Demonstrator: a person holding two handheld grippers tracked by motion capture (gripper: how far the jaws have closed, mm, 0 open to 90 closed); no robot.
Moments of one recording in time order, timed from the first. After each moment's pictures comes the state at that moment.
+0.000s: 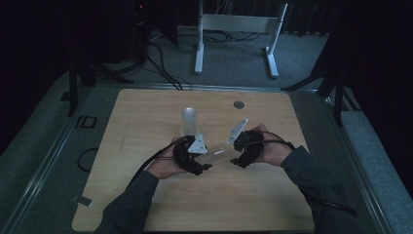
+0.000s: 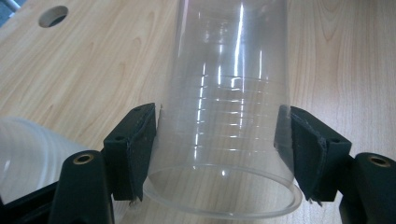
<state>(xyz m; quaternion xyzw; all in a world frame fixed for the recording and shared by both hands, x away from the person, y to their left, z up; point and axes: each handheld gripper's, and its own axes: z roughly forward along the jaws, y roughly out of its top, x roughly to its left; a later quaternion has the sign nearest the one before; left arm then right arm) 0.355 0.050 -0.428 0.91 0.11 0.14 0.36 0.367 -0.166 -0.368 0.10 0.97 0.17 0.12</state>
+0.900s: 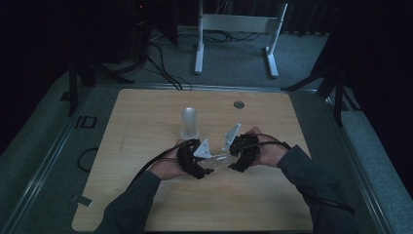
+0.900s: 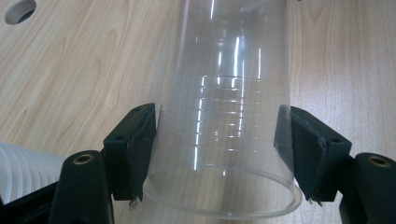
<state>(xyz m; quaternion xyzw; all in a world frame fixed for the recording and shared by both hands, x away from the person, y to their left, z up) 0.351 0.039 -0.433 0.93 0.08 0.13 0.33 0.364 -0.155 -0.377 0.06 0.98 0.14 0.10</state>
